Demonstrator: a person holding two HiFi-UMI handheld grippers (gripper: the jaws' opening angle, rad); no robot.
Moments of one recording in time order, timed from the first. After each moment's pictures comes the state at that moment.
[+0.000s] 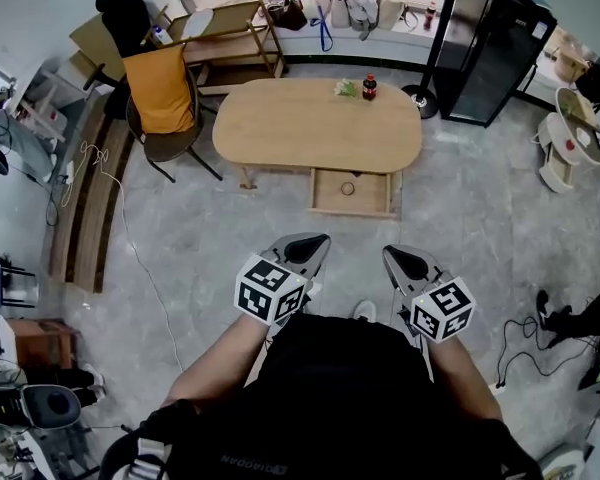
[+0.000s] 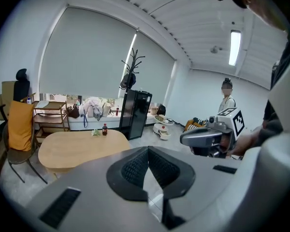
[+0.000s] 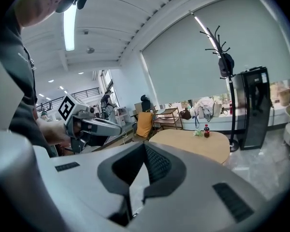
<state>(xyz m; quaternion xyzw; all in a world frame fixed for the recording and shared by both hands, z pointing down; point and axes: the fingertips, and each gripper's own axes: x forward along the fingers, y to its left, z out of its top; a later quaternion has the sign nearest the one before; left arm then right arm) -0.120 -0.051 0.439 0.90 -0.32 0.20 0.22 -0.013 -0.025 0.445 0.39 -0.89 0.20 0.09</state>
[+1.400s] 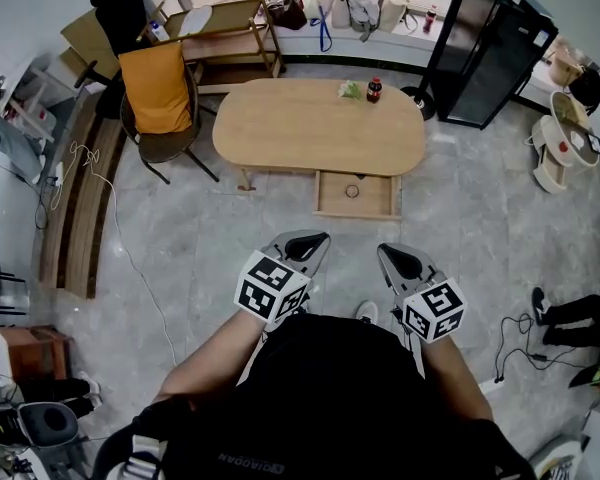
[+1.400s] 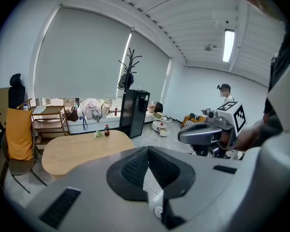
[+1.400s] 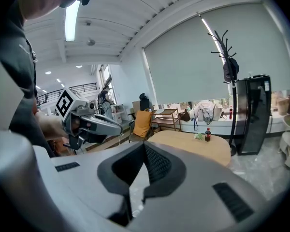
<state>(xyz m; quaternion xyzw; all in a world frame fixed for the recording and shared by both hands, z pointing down) -0.180 -0.074 0.440 0.91 -0.30 0.21 0.19 -0.083 -0.049 0.442 0.42 -0.88 0.18 0.11</state>
